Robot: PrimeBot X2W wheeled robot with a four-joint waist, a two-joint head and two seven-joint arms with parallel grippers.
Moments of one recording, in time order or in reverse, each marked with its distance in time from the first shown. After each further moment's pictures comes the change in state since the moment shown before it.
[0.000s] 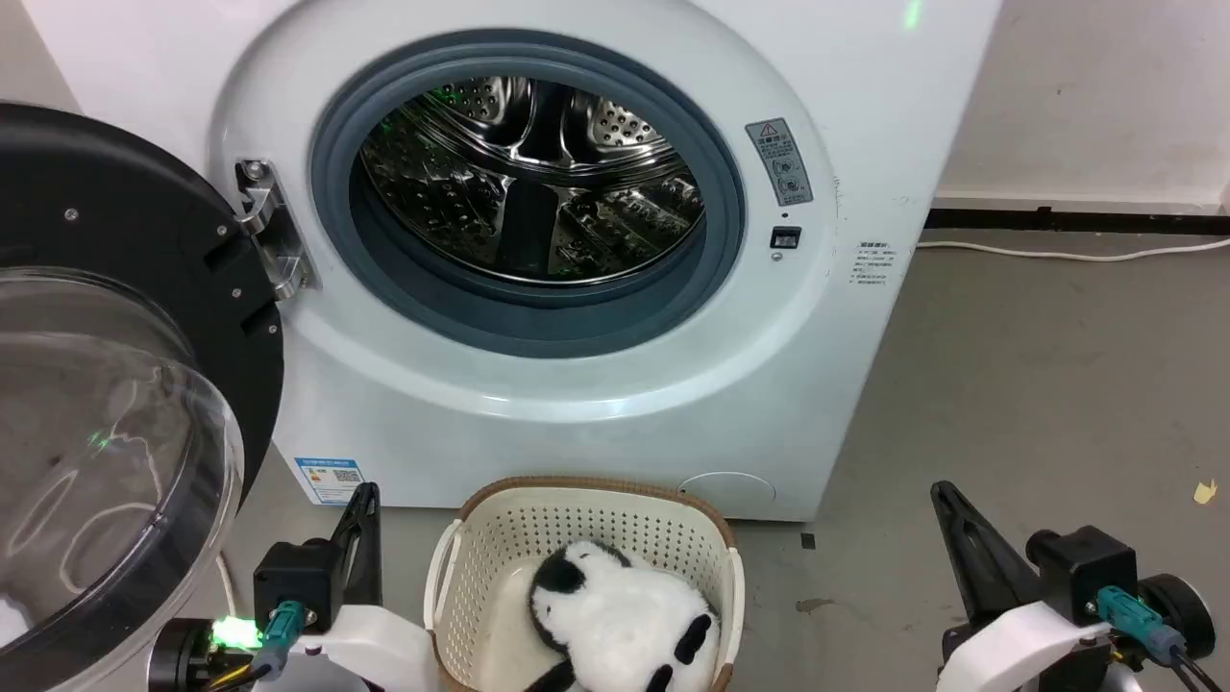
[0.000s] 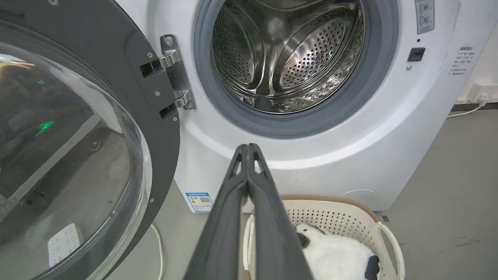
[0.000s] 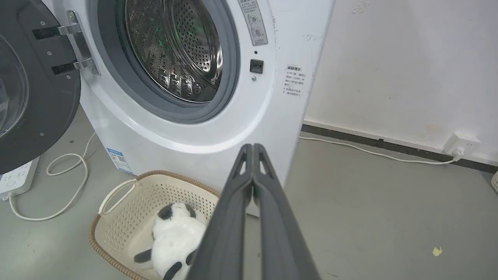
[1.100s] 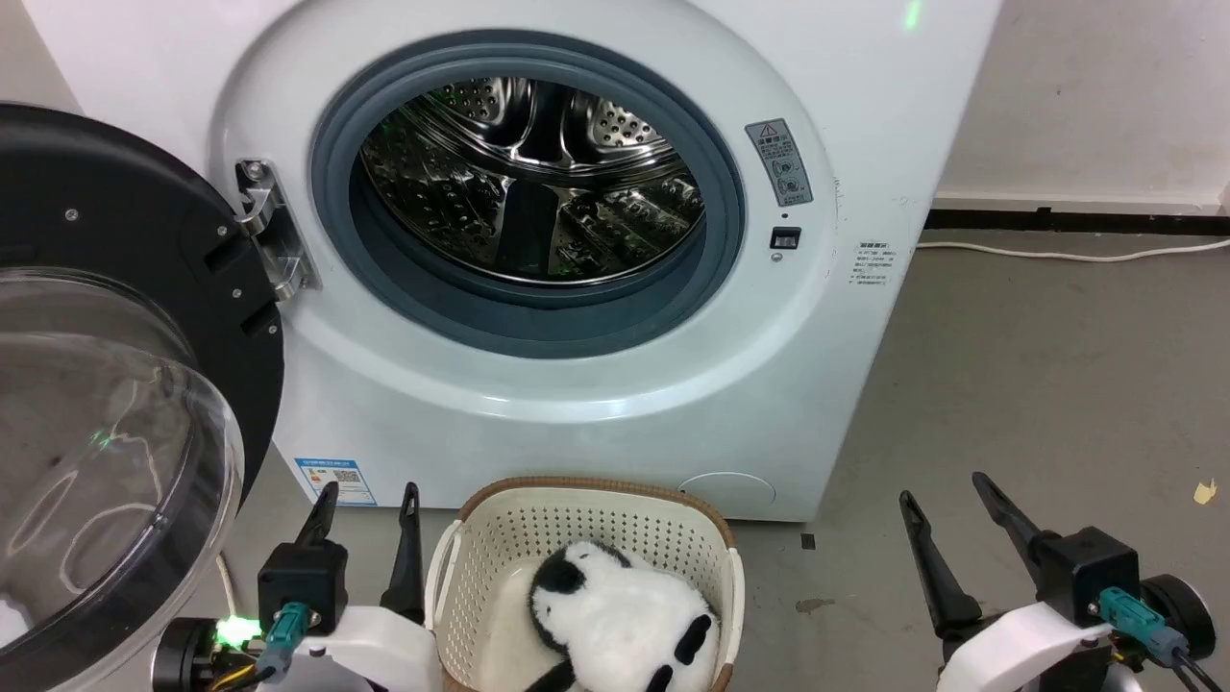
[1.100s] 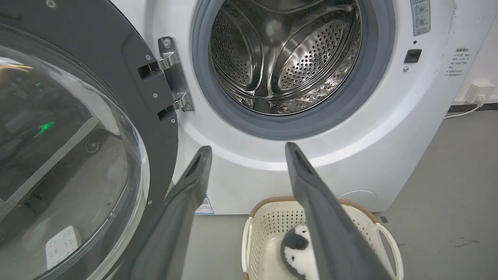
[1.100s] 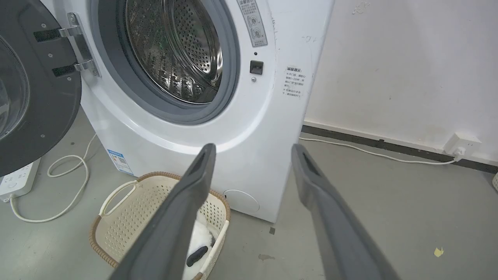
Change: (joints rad) left arm 0.000 0.000 -0.007 0.000 0.000 0.004 -0.007; right arm 0.000 0.000 -0.001 0.002 0.004 0.000 -0.006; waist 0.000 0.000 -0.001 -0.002
